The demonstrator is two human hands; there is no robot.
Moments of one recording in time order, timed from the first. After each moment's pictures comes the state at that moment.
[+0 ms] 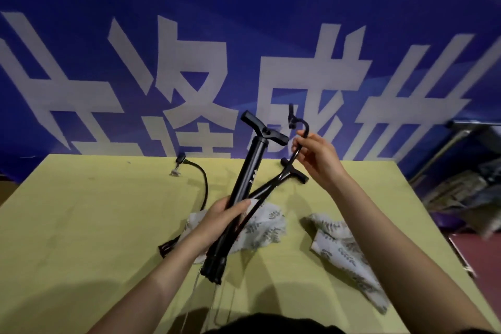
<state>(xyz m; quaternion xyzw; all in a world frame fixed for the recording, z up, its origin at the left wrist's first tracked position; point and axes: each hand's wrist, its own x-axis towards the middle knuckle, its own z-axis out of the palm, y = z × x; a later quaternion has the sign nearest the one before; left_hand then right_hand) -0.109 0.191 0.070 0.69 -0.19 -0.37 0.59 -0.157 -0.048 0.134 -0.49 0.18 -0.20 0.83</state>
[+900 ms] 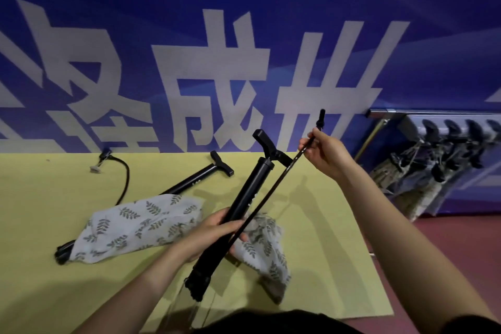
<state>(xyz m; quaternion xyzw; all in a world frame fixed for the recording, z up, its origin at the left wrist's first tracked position) -0.243 0.006 0.047 0.64 -0.23 -0.51 0.53 -0.303 -0.288 0.133 -0.40 0.29 -0.16 0.85</state>
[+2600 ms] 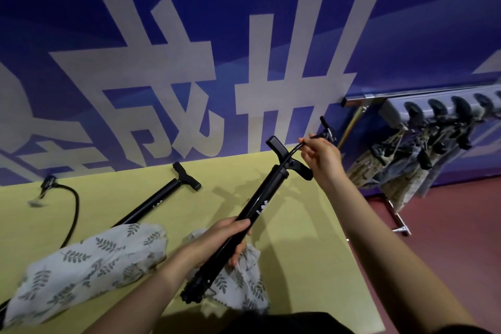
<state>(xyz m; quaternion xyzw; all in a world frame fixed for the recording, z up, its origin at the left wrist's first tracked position) -0.227 -0.119 0.008 0.57 -0.23 -0.61 0.50 -0.310 -0.382 0.073 -0.35 0.32 -0.31 0.82</state>
